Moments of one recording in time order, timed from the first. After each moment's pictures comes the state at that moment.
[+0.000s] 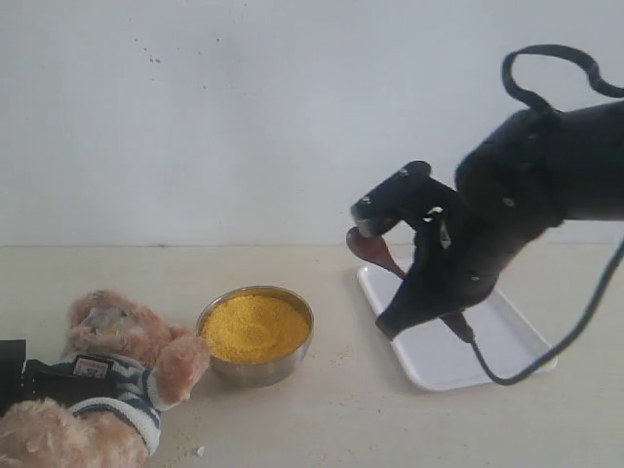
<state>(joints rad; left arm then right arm) 0.30 1.90 -0.53 -1.65 1.18 1.35 0.55 1.72 -1.22 -0.38 0.65 0.07</state>
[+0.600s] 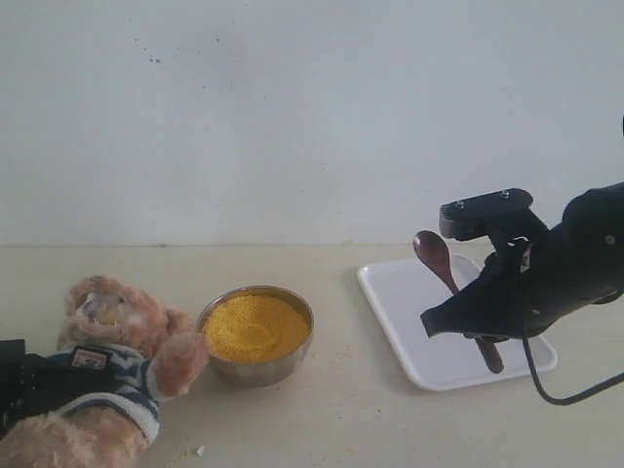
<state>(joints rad) 0.30 1.90 -0.53 -1.70 1.19 1.49 0.36 1.65 -0.99 -0.08 0.36 0.05</state>
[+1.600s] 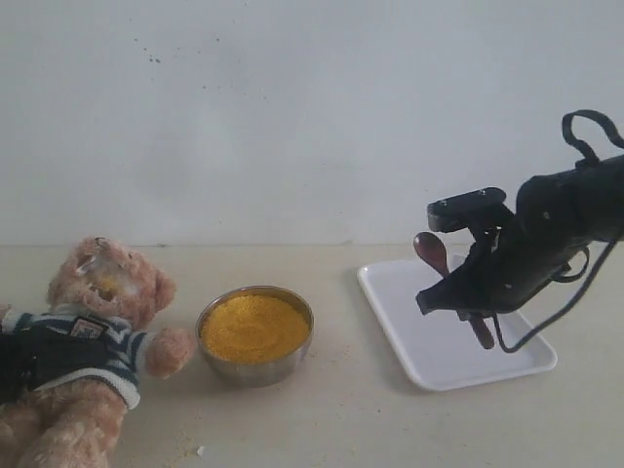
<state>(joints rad) 0.29 1.92 -0.71 -1.73 1.00 1.79 0.29 1.92 -1.27 -0.09 0.45 -0.01</state>
